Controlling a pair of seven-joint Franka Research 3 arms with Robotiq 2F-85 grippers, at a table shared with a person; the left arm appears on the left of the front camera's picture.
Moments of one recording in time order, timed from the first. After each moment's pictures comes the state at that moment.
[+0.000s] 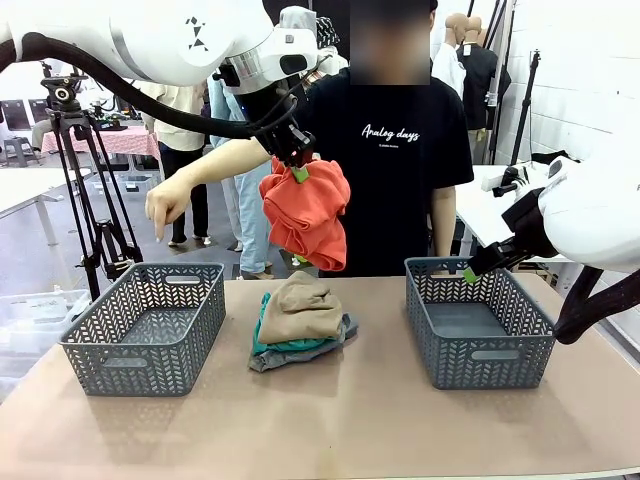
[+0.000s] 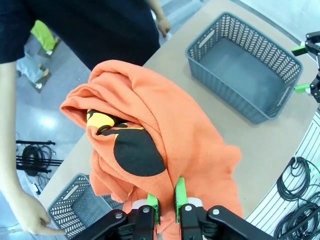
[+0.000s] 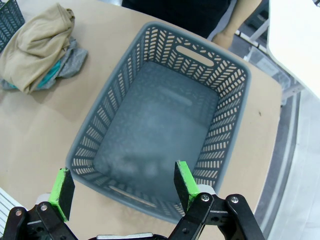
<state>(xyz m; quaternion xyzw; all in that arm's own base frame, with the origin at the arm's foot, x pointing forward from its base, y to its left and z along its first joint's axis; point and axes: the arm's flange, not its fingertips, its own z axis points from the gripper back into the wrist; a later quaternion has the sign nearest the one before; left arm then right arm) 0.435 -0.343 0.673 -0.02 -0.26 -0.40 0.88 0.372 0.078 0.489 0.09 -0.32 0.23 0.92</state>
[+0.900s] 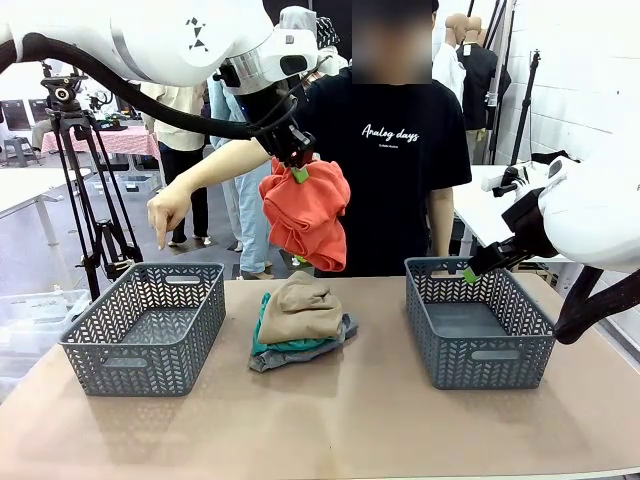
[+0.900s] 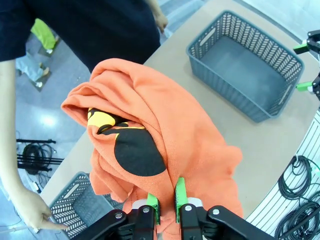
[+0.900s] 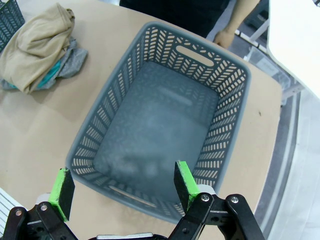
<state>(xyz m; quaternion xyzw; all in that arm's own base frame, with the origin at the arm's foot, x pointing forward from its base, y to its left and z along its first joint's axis) 0.438 -0.341 0.669 -0.02 -0.26 -0.40 0.88 0.372 0.078 0.489 0.09 -0.32 0.23 0.92</state>
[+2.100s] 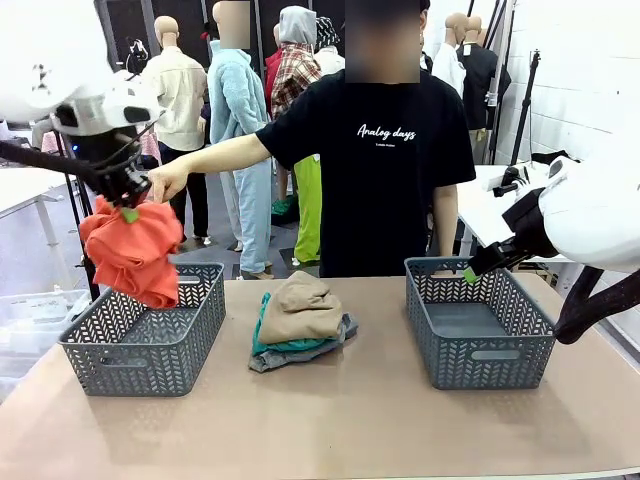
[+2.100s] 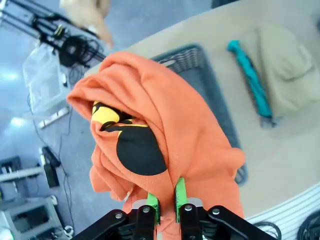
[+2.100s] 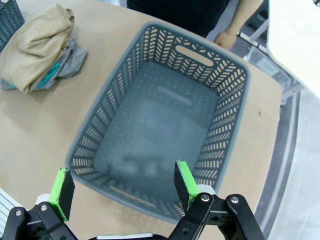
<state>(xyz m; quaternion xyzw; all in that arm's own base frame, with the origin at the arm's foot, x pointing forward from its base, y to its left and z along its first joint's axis) 0.437 -0.099 0.609 0.10 -0.18 -0.17 0.96 0.372 0.078 0.489 0.09 -0.32 0.23 0.92</state>
